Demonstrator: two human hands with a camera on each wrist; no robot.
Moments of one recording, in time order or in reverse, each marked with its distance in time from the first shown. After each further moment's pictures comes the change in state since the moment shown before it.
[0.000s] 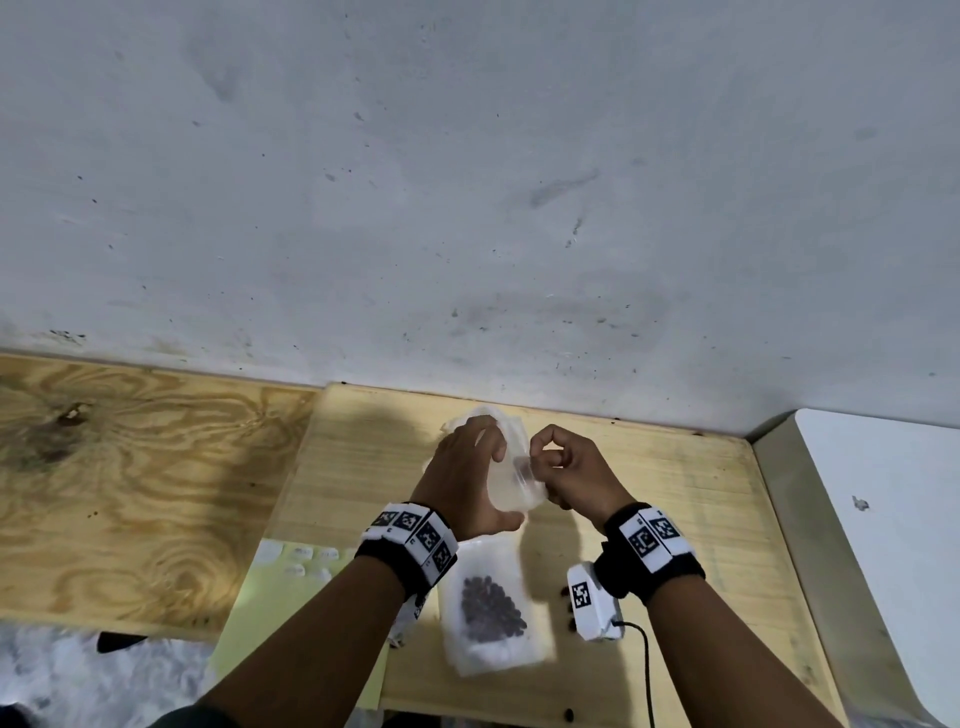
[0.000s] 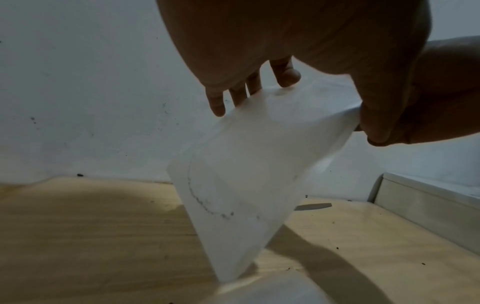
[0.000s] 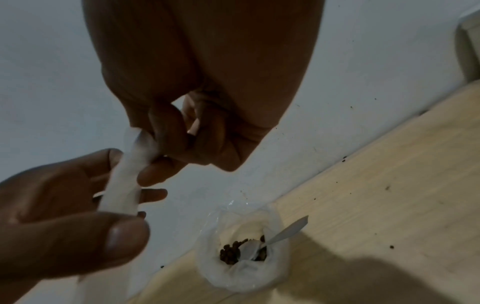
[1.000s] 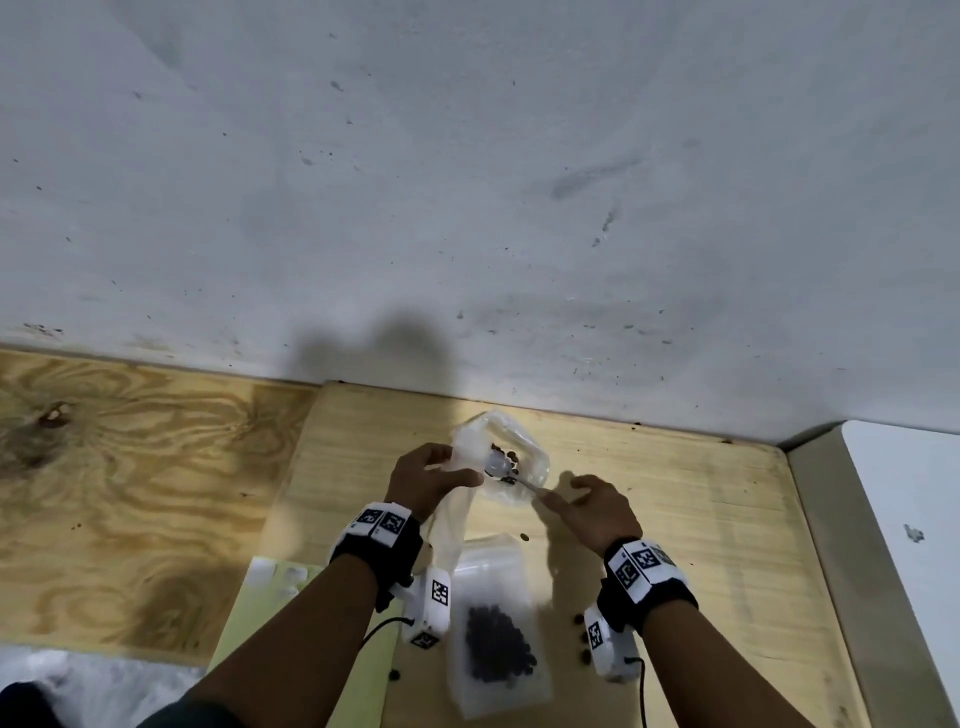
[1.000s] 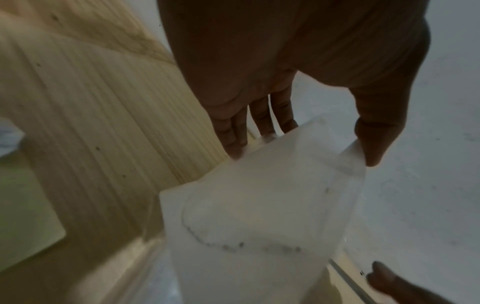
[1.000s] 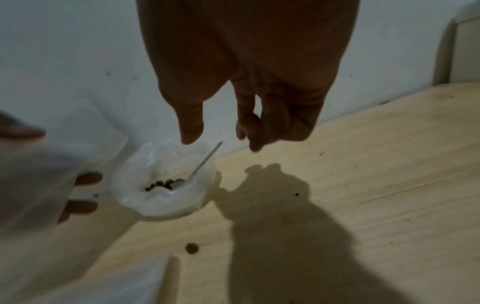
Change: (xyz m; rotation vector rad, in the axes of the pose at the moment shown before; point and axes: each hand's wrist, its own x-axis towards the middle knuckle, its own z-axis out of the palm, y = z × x) left_hand 0.027 -0.073 0.015 -0.725 0.036 -0.837; right_hand 0.052 0.083 -0.016 -0.531 0.157 0.452
